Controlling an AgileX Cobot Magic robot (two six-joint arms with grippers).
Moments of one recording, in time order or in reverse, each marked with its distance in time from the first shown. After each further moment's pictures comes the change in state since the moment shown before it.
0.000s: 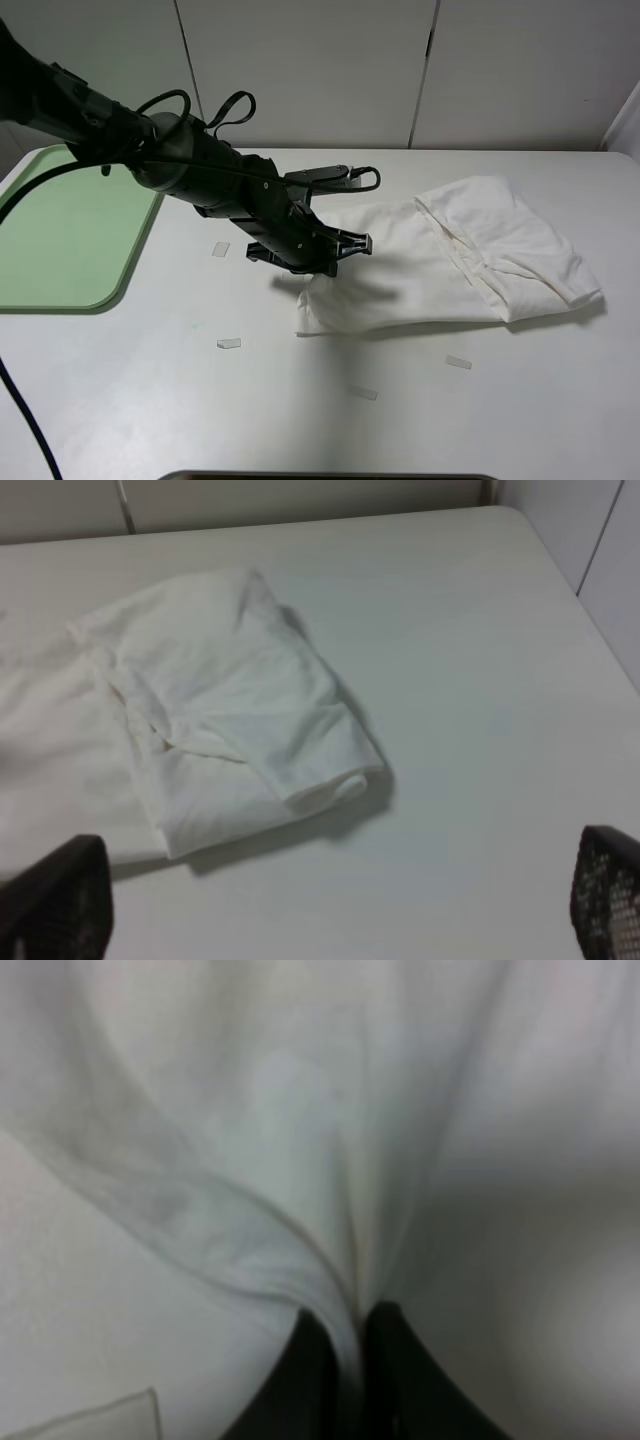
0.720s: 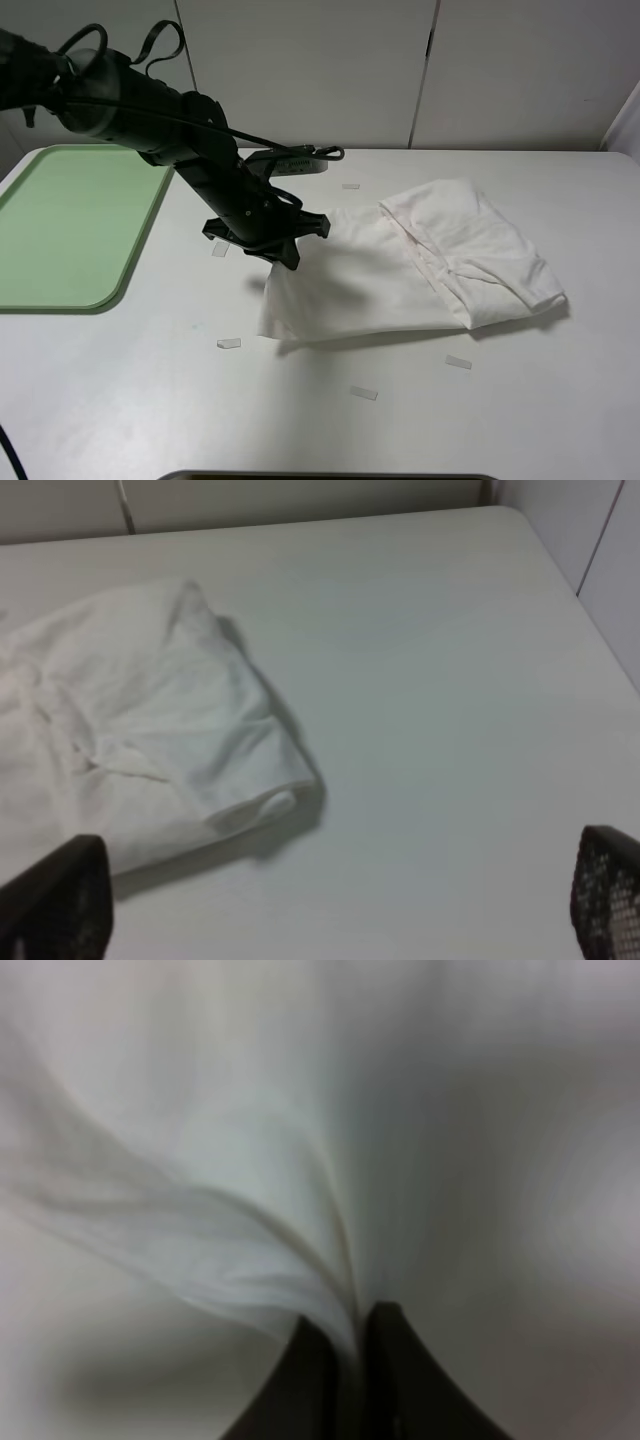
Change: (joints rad) left arm 0.138 -0.113 0.000 0.003 0.317 0.167; right arm 0.000 0.000 0.000 0.000 0.000 0.000
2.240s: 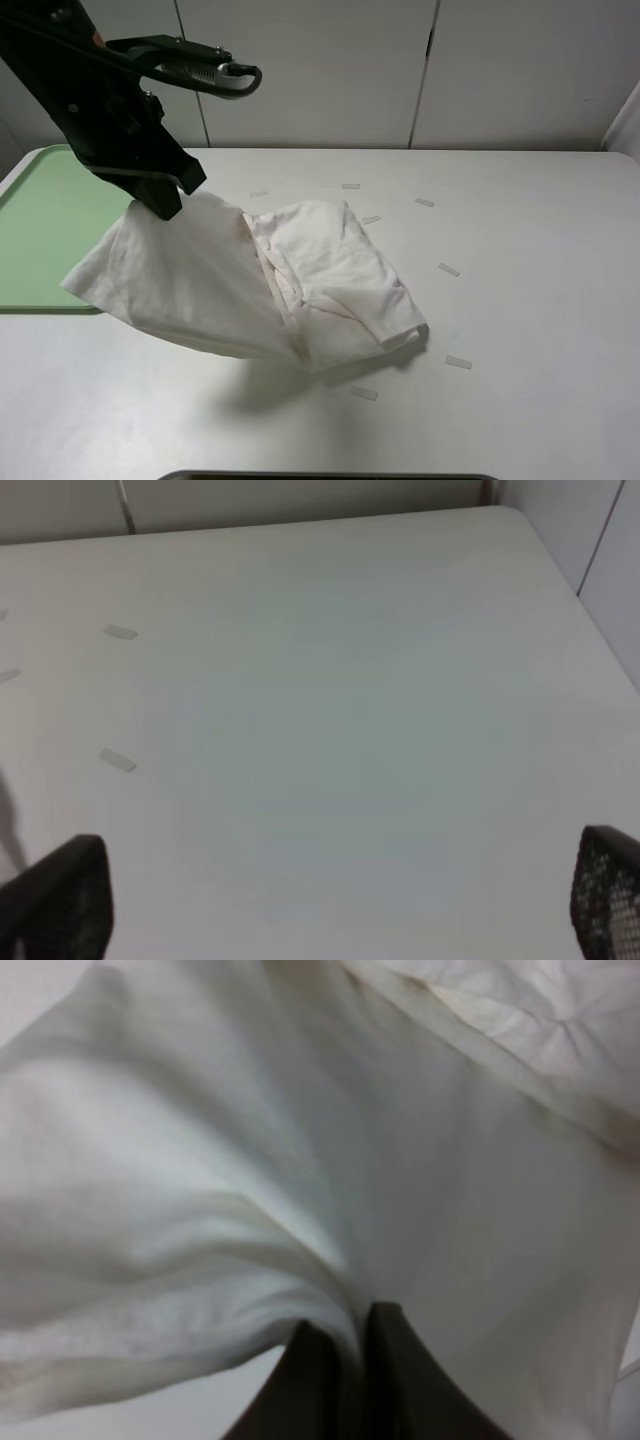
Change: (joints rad) left arm 0.045 -0.508 0.002 0.442 0.594 0.007; right arm 0.000 0.000 0.000 0.000 0.000 0.000
